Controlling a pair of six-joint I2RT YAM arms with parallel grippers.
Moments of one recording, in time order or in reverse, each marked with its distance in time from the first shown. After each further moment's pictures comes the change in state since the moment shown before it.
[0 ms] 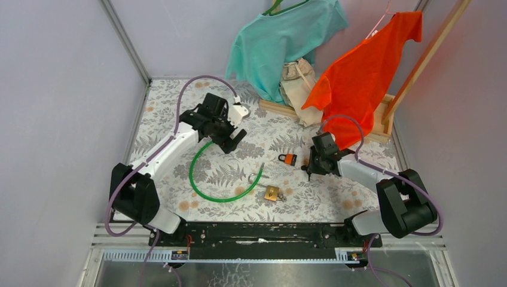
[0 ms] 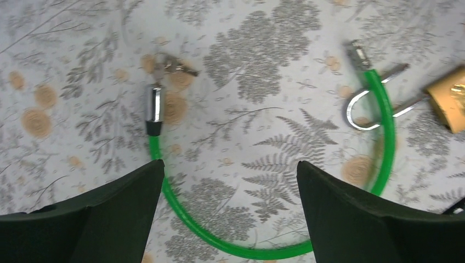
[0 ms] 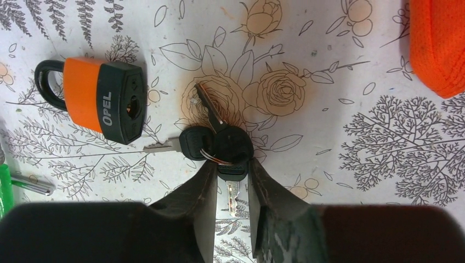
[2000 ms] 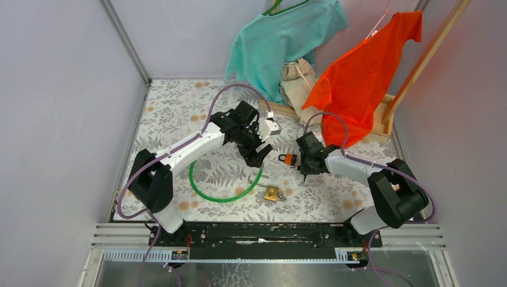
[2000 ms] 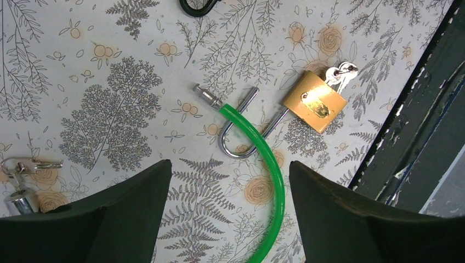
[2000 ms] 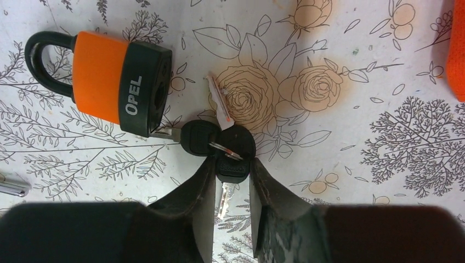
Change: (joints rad) left arm -0.257 0.164 0.106 -0.062 0.222 -0.048; right arm 0.153 0.098 0.107 -0.098 0.141 -0.010
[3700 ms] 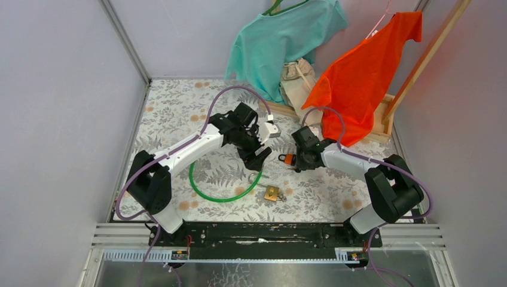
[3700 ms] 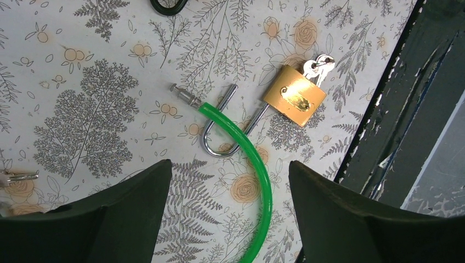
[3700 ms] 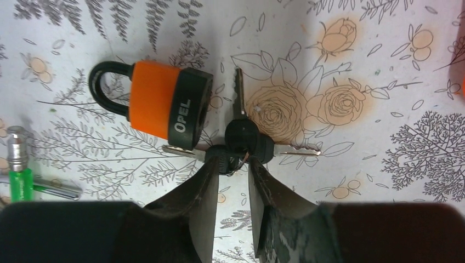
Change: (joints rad) left arm 0.000 -0.016 -0.027 -0.006 0.072 0.018; right arm 0.017 0.048 0.095 -0.048 -0.009 0.049
